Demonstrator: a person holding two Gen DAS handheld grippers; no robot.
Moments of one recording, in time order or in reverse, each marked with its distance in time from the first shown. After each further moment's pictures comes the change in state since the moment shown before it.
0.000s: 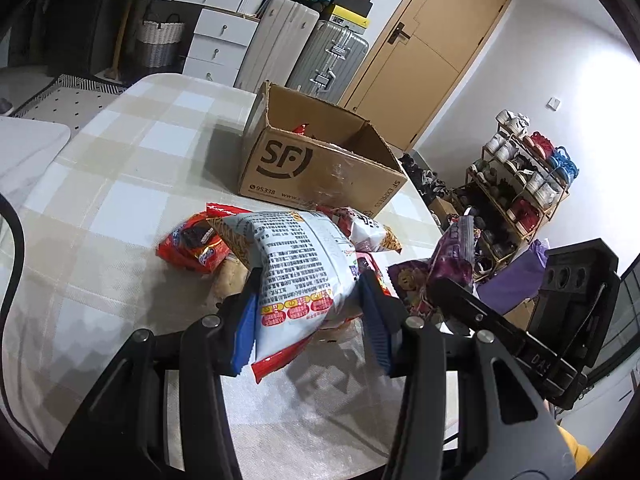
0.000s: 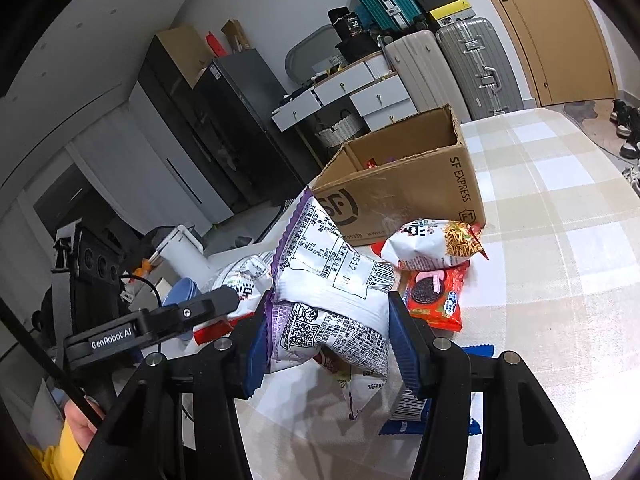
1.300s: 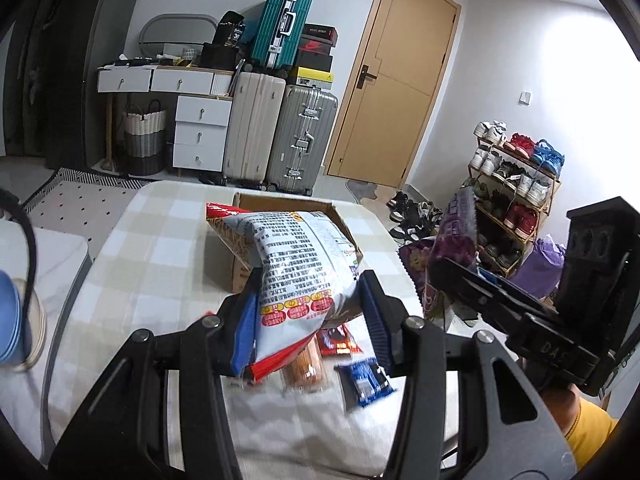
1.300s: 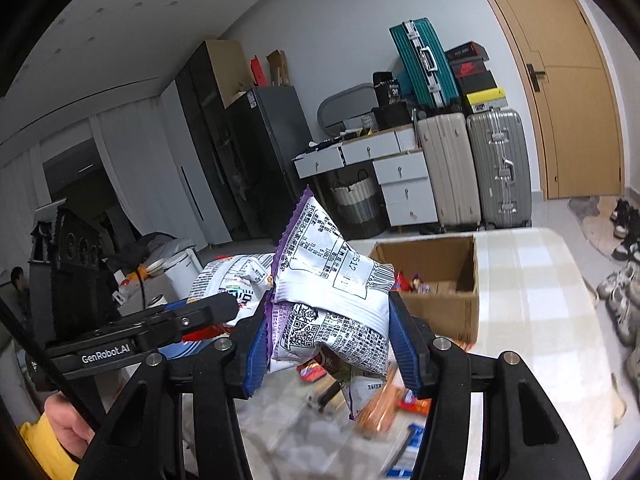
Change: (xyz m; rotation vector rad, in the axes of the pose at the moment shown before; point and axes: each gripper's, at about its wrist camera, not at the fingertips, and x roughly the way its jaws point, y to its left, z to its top) left arm -0.140 -0.085 0.043 0.208 -0.212 0.044; right arm -0.076 0.089 0.067 -0.230 -0.183 -0.044
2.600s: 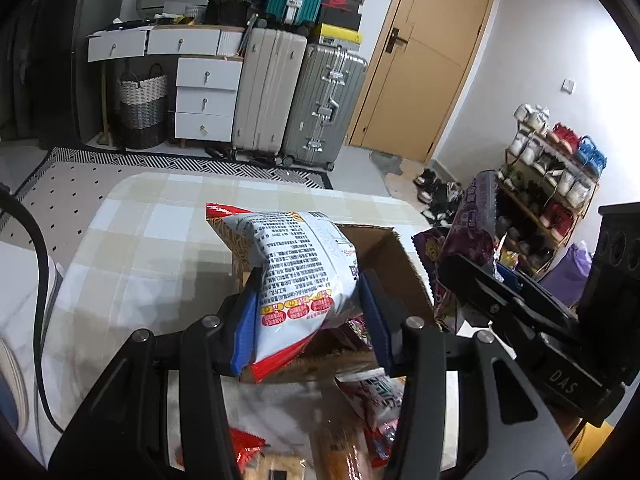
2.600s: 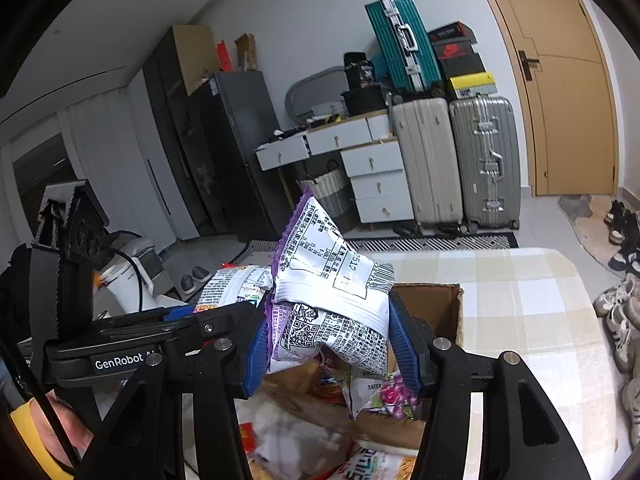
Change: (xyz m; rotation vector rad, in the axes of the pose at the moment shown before) left arm 0.265 0.064 0.091 -0.031 0.177 0.055; right arm 0.187 -0.108 0.061 0.017 0.061 -0.090
